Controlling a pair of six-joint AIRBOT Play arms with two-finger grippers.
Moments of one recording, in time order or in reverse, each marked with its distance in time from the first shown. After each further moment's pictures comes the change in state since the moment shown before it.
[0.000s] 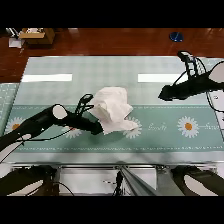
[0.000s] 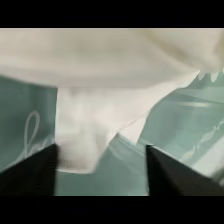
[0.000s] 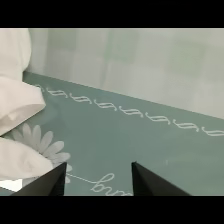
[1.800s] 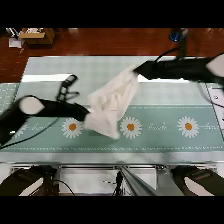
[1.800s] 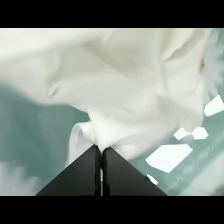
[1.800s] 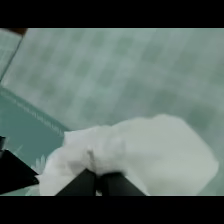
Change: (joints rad) left arm 0.177 0.338 0.141 0.149 -0.129 -0.010; right arm 0.135 0.072 0.123 0.451 -0.303 -0.192
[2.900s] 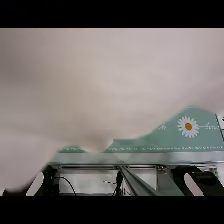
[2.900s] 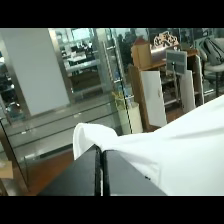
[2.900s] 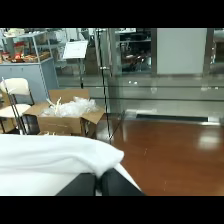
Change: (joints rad) left arm 0.378 0.342 1.260 0.114 -0.348 -0.123; right arm -0.243 0.398 0.706 -0.392 0.320 0.357
